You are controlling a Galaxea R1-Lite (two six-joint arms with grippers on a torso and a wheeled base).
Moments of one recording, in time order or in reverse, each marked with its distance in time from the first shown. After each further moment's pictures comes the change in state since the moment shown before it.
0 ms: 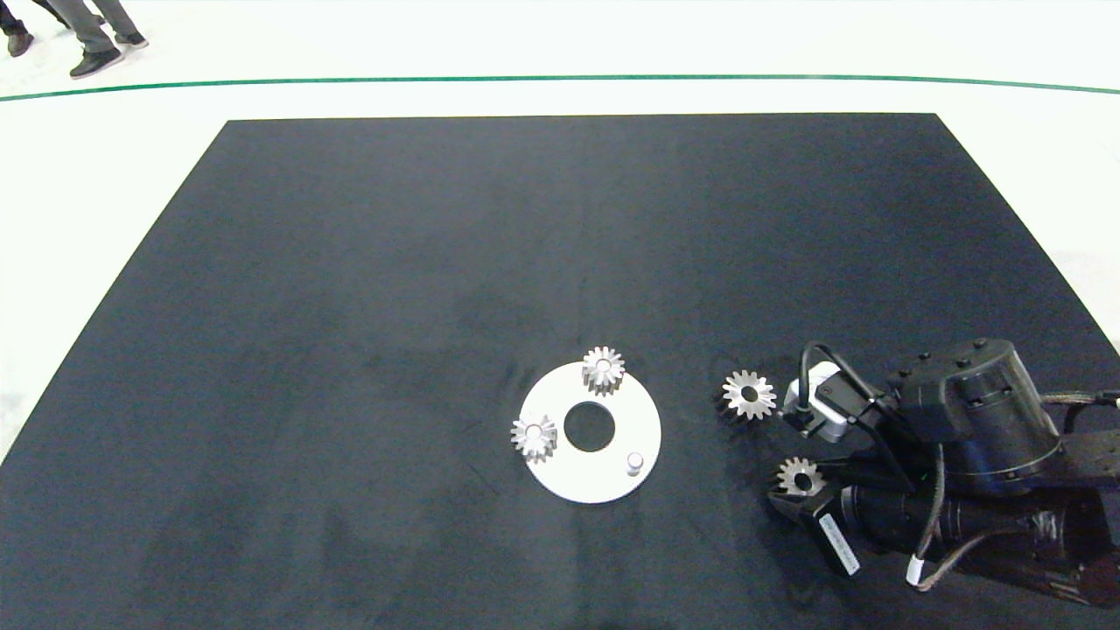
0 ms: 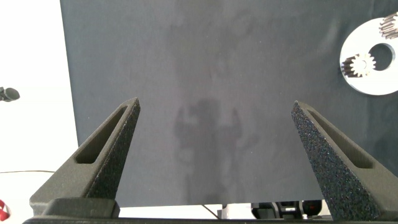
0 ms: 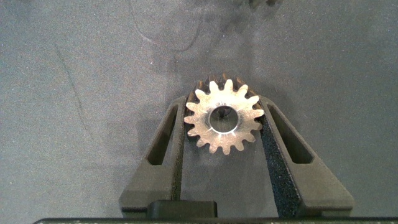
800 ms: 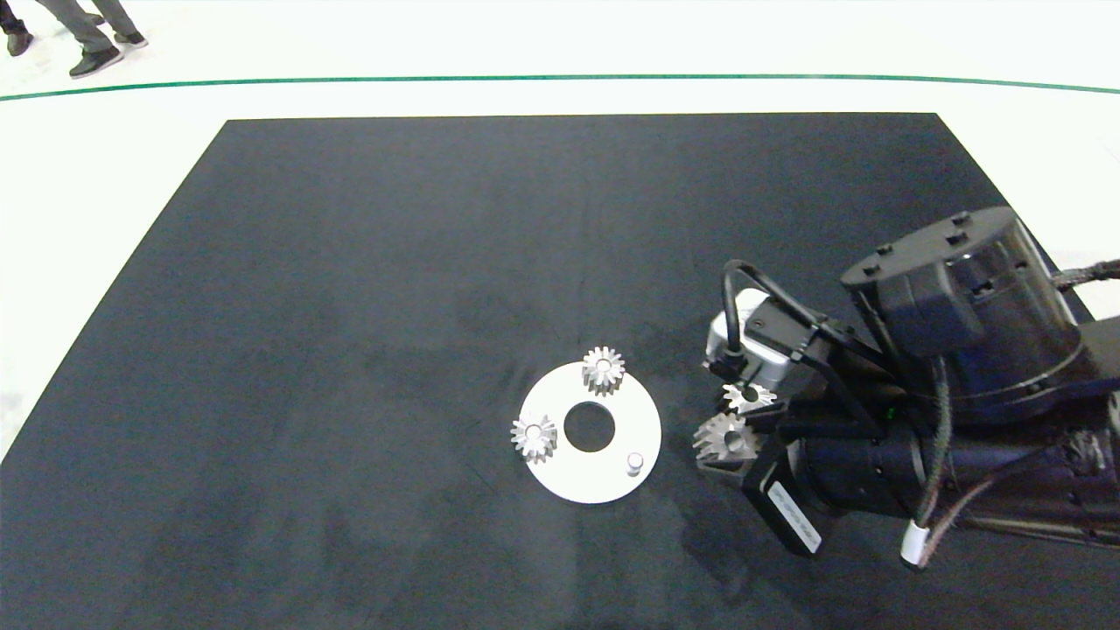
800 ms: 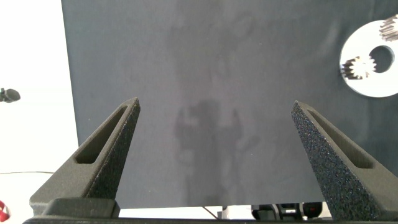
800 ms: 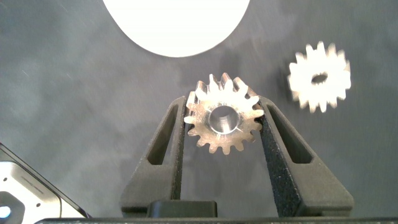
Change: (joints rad) left arm 0.001 0.000 0.003 -0.009 0.000 0.000; right arm 0.231 0.023 -0.420 0.350 -0.004 -0.054
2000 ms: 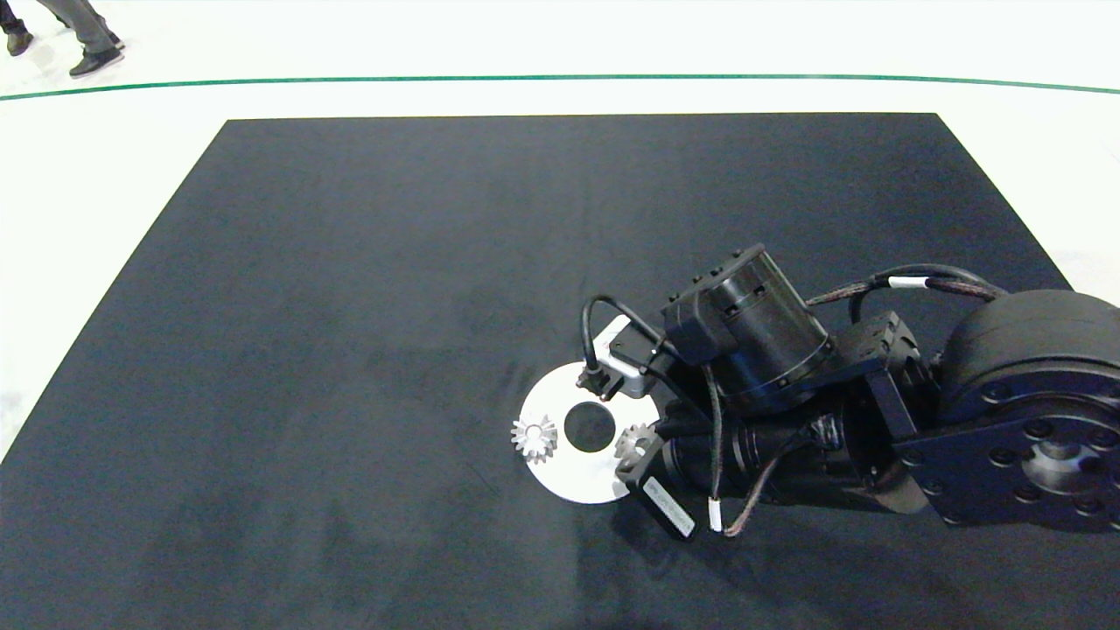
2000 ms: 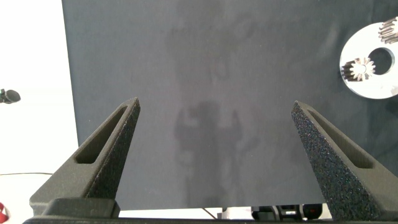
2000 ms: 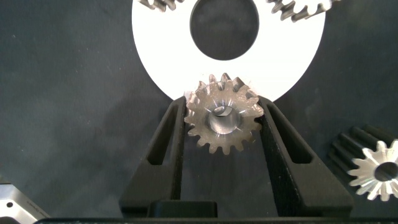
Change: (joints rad) left arm 0.002 0.000 -0.001 -0.005 0.000 0.000; right arm 0.048 0.236 -0.175 0.026 0.000 0.003
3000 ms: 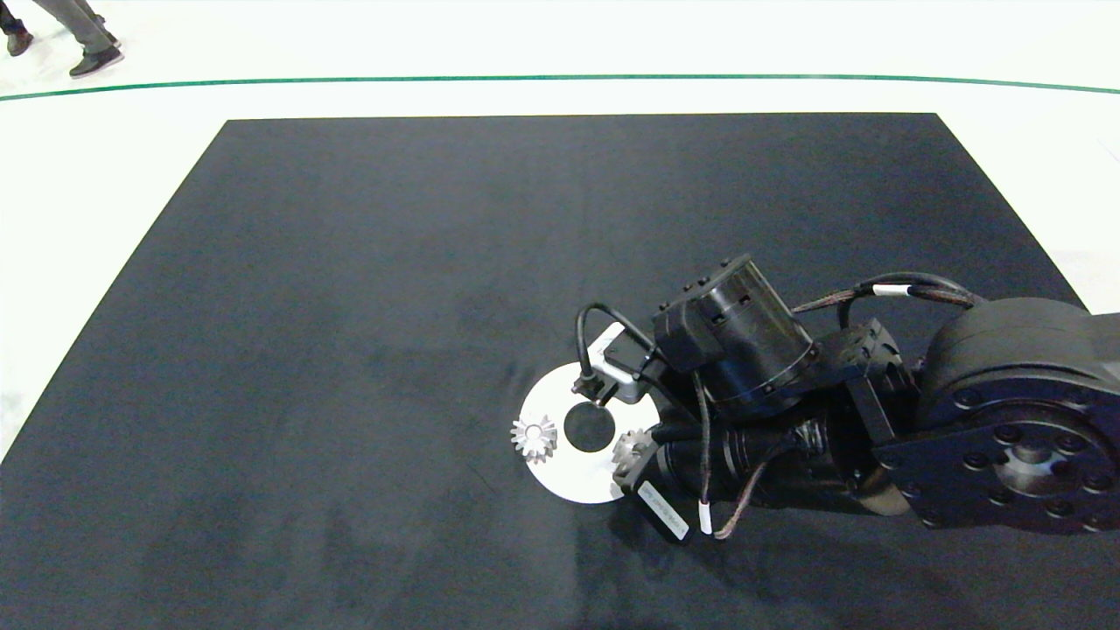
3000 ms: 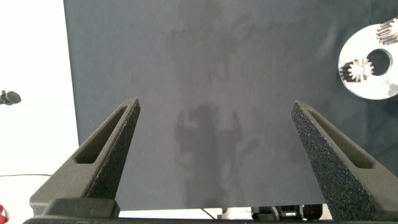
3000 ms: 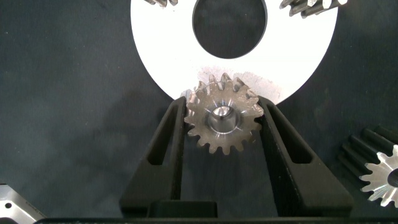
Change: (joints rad) left arm 0.000 -0.009 -0.002 0.000 0.000 0.000; right arm -0.001 0.017 0.001 -0.007 0.002 0.004
